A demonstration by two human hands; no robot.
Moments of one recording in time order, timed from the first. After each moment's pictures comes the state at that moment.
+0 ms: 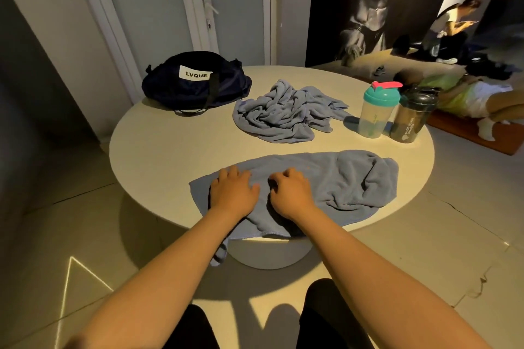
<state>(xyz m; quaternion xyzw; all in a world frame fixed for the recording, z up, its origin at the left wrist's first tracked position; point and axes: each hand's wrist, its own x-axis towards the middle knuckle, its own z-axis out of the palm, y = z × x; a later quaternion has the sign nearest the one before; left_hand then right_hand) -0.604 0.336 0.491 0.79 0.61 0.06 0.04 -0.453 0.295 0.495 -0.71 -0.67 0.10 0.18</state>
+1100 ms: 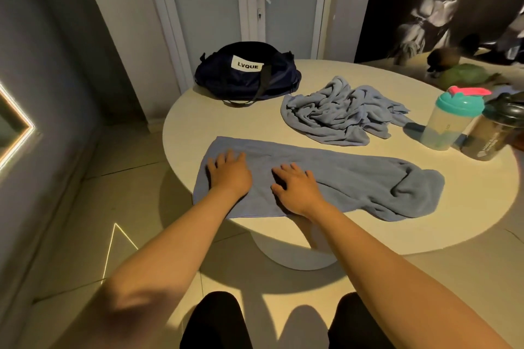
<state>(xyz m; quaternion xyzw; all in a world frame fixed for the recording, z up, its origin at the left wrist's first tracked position) -0.702 0.388 0.497 0.71 0.70 0.02 0.07 -0.520 0.345 0.488 -0.61 -0.76 0.17 0.15</state>
